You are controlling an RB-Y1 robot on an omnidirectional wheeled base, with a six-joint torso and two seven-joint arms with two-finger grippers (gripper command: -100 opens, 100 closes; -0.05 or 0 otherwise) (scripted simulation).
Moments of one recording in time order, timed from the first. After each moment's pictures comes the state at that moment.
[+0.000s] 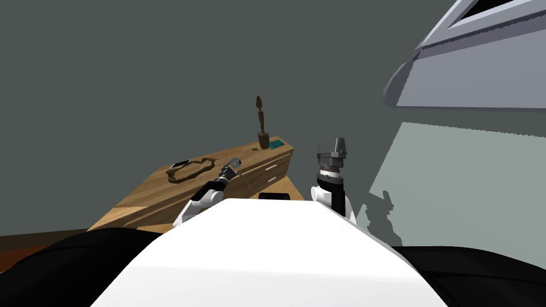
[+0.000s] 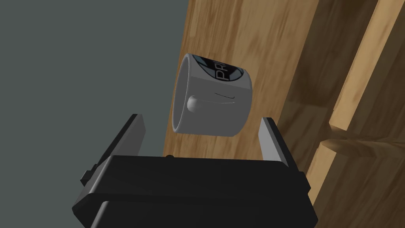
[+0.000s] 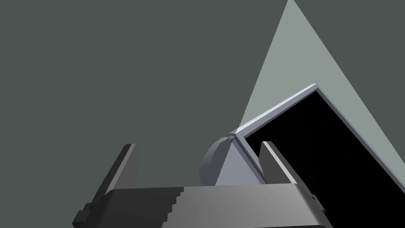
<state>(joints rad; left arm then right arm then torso) 0.58 0.36 0.17 -2.12 0.47 0.33 0.30 0.52 0.00 -0.04 -2.38 0.09 -0.40 -0.16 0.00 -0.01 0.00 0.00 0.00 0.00</state>
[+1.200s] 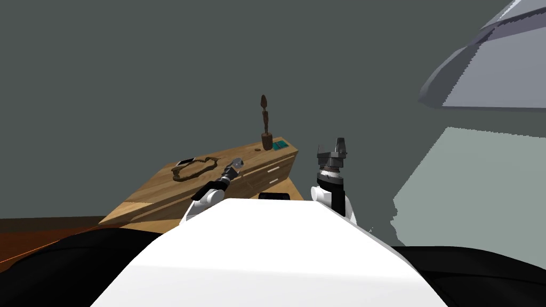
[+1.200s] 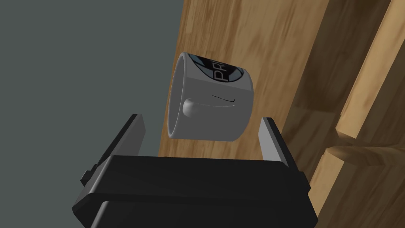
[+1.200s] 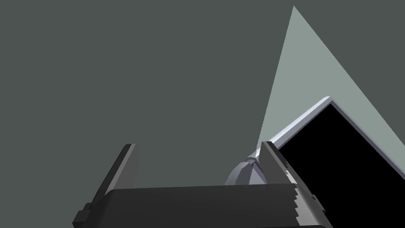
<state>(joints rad) 0.56 0.27 0.19 -2.13 0.64 0.39 0.06 0.52 0.00 -0.04 -2.38 0.09 -0.40 -0.16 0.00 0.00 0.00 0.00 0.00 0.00</state>
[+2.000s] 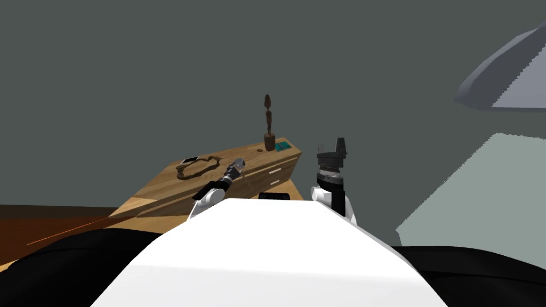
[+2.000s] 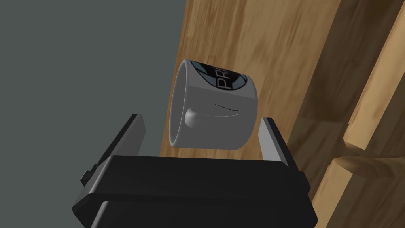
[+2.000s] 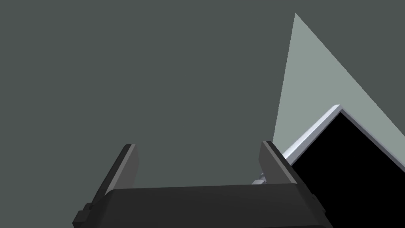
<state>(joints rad) 0.54 0.21 0.21 -2.13 0.78 0.44 -0.14 0.52 0.00 -0.04 -2.38 0.09 -0.40 -0.16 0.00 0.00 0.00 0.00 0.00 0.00</state>
